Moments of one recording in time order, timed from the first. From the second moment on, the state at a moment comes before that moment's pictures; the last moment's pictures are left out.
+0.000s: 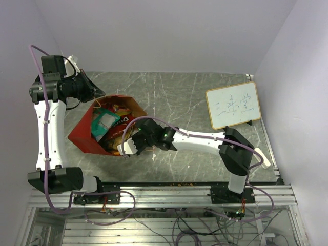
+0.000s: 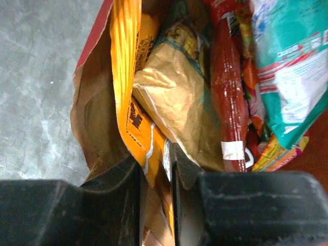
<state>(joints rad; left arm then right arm) 0.15 1.38 1.72 -1.10 0.52 -0.49 1.11 1.84 1.31 -0.12 -0.32 -1.09</state>
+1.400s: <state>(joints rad) 0.16 1.36 1.72 -1.15 0.49 -0.50 1.12 1.65 1.70 -0.07 -0.08 -0.68</state>
